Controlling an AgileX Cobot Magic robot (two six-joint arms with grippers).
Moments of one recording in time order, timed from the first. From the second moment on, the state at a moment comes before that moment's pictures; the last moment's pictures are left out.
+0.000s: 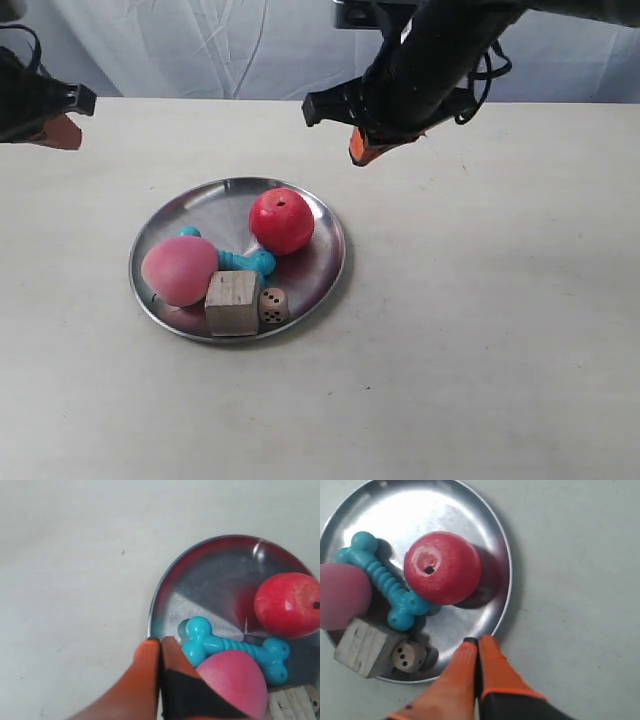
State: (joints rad) left arm -0.02 1.53 -1.11 -0.46 0.71 0.38; right arm 0.37 1.81 -1.48 0.24 0.88 0.00
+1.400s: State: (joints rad) left arm -0.02 0.83 -0.56 -0.94 0.37 0.77; right arm 0.38 1.10 -0.64 0.35 0.30 0.01
